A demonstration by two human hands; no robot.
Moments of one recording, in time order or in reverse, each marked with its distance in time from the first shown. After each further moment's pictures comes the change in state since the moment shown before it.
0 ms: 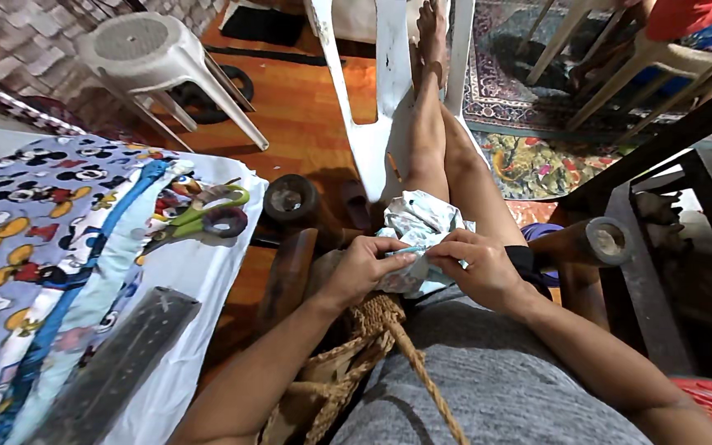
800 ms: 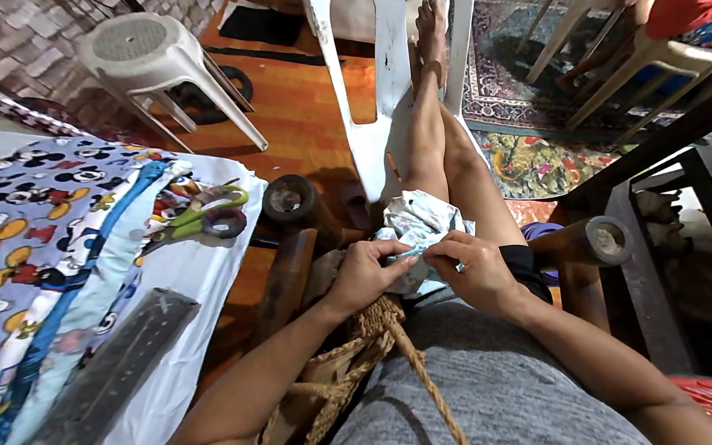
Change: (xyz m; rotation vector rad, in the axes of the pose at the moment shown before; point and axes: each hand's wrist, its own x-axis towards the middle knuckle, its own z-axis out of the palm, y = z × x) left_hand -0.007 -0.001 0.007 0.296 0.086 0.181; right_hand 0.000 -0.005 0.006 -0.011 0.013 0.033
